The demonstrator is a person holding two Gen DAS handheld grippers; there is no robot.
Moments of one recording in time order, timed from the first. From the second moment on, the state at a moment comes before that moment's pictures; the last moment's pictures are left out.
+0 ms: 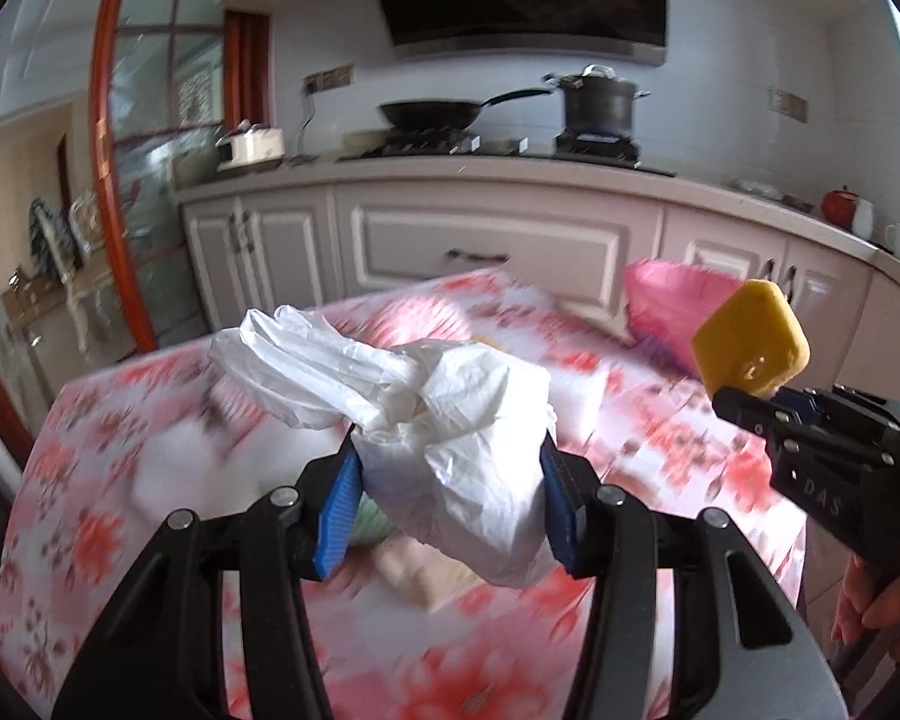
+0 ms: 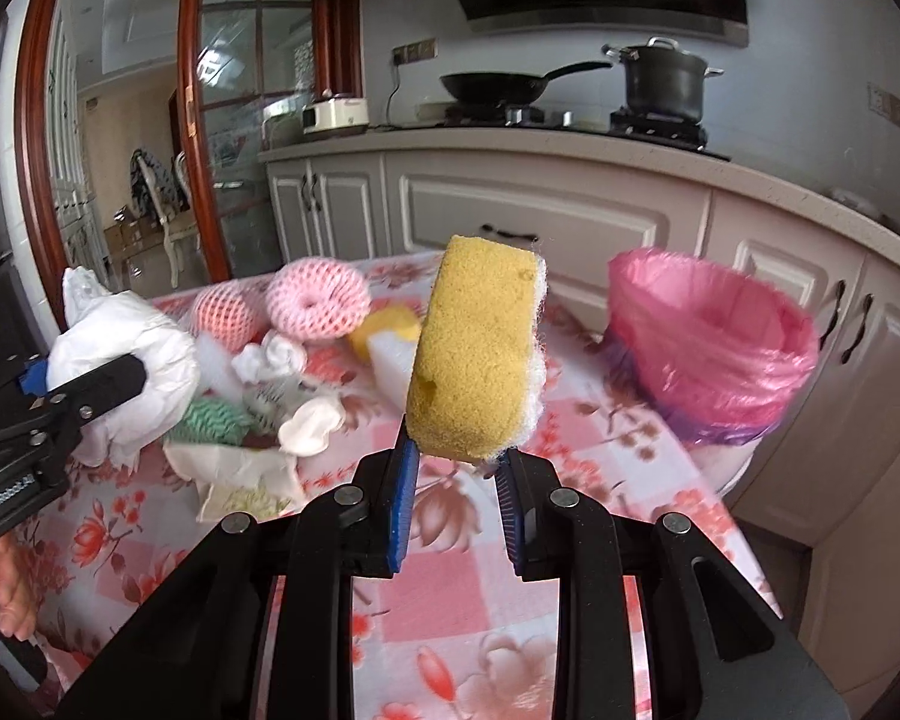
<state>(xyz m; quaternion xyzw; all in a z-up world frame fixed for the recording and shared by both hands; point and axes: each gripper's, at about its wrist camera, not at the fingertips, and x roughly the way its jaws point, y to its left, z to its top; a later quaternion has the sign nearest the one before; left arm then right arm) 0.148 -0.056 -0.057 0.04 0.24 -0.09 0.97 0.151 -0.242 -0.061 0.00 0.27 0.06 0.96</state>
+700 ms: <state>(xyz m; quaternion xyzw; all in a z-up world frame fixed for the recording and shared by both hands) 0.298 -0.242 -0.027 0.07 0.20 -0.24 0.95 0.231 -0.398 -0.035 0.04 0.24 -0.10 0.96</state>
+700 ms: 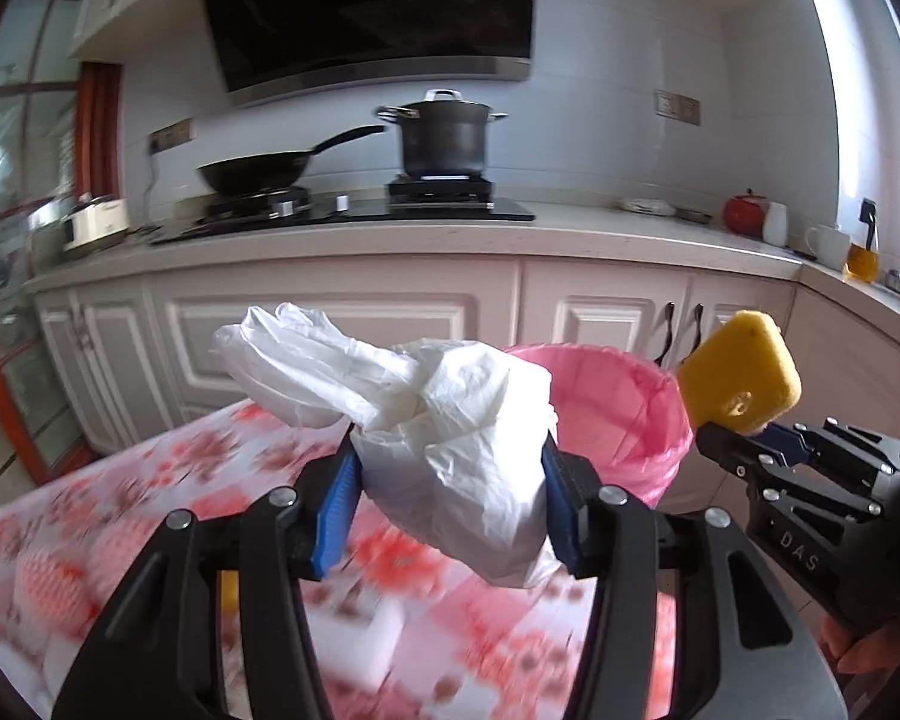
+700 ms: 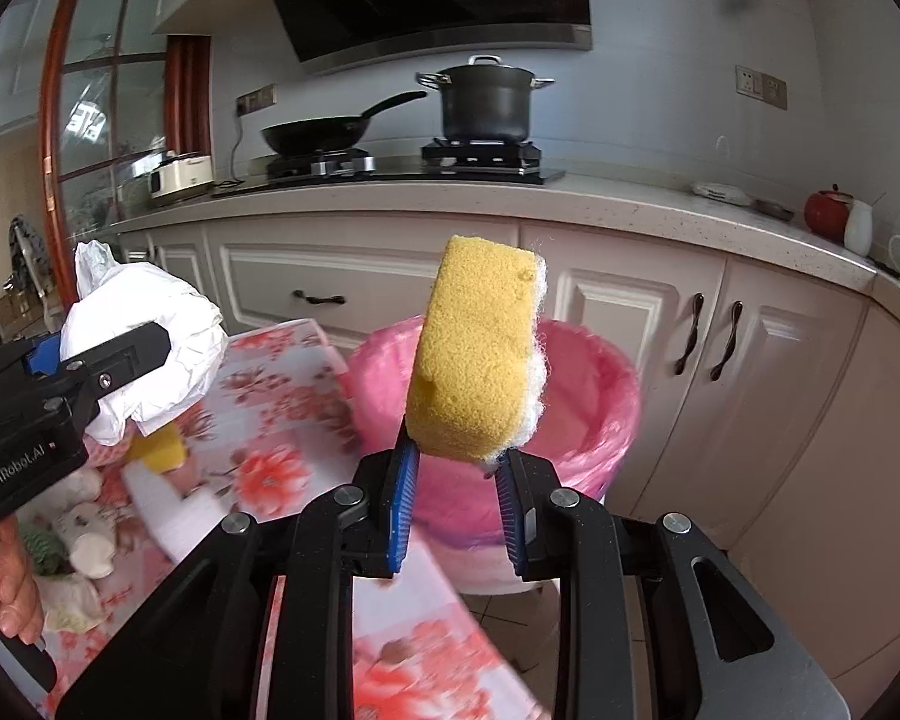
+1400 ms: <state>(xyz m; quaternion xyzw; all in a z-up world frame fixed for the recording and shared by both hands) 0.460 -0.369 -0.089 0.08 0.29 -0.33 0.90 0.333 -0.482 -0.076 0.04 0.30 -0.09 0.95</state>
